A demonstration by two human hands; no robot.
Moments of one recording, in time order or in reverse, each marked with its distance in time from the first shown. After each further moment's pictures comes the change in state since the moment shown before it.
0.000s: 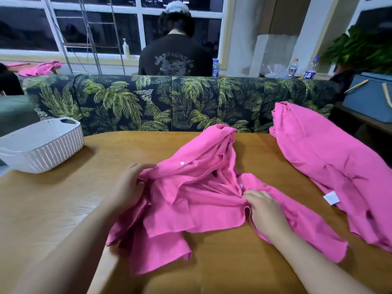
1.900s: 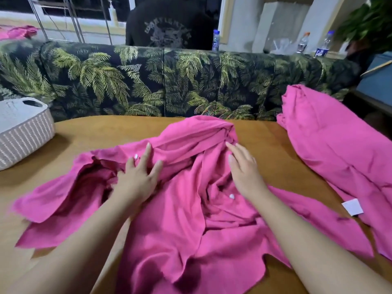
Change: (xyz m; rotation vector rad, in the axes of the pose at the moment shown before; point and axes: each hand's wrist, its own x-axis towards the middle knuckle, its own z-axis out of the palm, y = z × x) left_hand 0.055 -0.015 0.061 0.346 -0.157 -0.421; right_hand 0.118 -0.022 0.025 0.415 -0.046 0.161
